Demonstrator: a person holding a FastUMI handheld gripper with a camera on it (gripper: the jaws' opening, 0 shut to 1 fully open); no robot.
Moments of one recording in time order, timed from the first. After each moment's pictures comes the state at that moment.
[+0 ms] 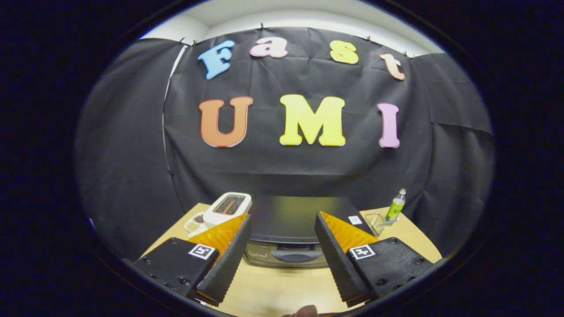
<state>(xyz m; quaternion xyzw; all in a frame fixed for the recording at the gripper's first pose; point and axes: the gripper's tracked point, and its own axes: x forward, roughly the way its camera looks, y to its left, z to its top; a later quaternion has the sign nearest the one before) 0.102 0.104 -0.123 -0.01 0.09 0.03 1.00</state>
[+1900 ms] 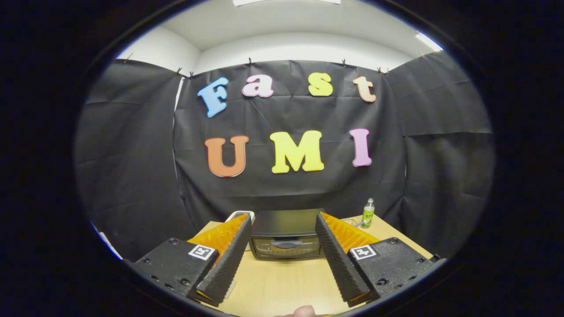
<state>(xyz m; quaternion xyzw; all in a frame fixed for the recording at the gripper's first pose) -0.048 0.073 -0.031 0.01 0.03 0.02 1.00</state>
